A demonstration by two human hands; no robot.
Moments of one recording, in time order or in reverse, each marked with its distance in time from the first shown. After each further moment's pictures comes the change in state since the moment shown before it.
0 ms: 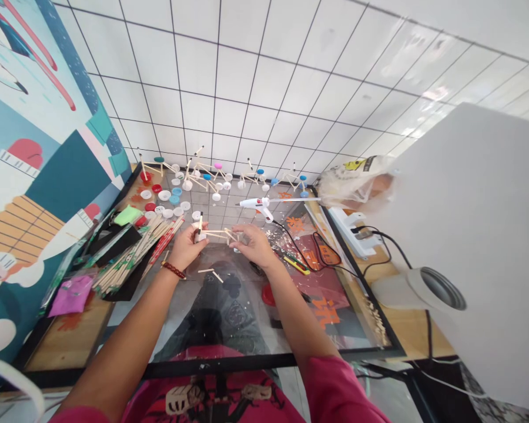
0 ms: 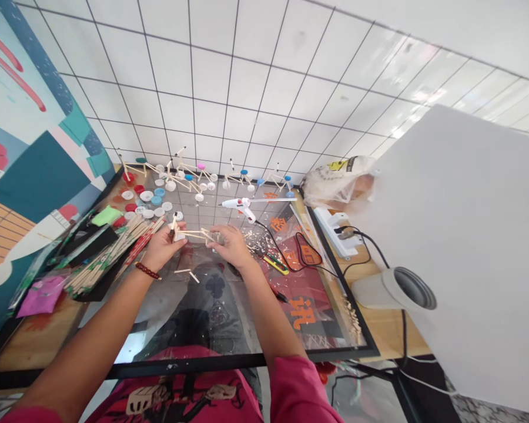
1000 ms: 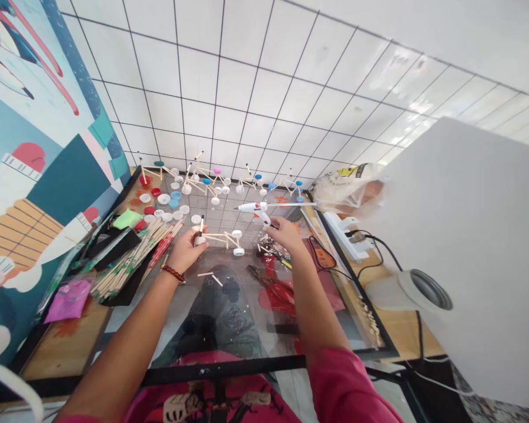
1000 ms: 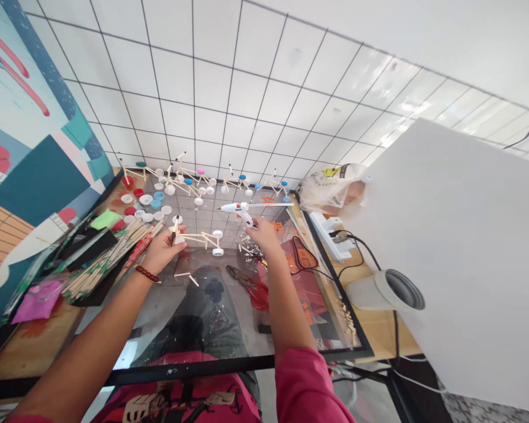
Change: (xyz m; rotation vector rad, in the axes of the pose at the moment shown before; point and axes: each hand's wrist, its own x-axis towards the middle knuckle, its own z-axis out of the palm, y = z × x) left_hand 0.001 0.000 -0.001 -0.079 -0.054 -0.061; right_hand 0.011 0.054 -0.078 -0.207 0.058 0.542
